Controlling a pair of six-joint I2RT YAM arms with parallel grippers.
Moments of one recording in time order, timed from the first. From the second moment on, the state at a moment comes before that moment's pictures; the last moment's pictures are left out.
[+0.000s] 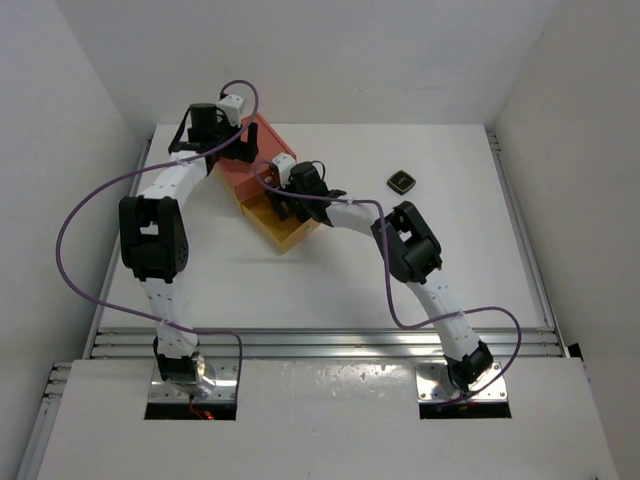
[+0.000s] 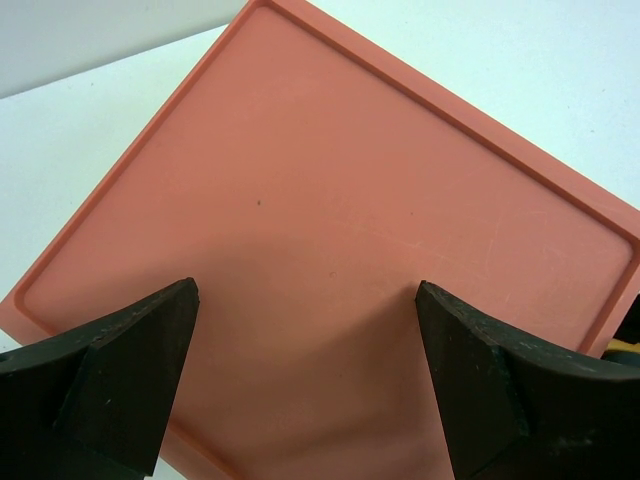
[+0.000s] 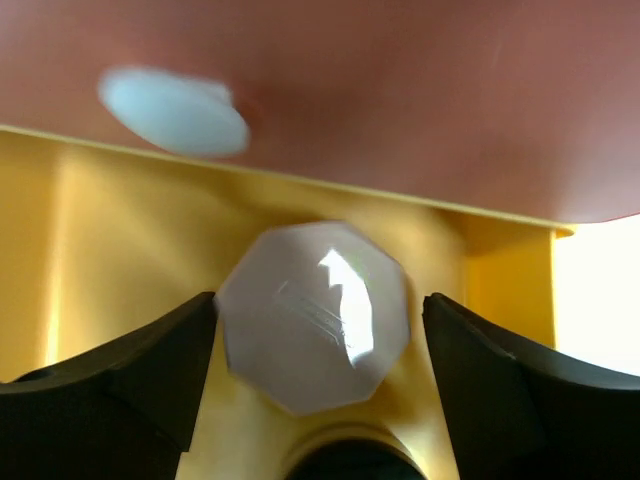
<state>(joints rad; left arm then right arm) -0.04 2.05 1.72 -0.17 0.23 0.15 0.66 2.47 1.82 0.11 -0.03 -0.10</state>
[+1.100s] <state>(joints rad) -0.03 2.06 1.72 -0.14 0.24 0.15 0.58 2.00 1.58 0.05 0.17 0.12</state>
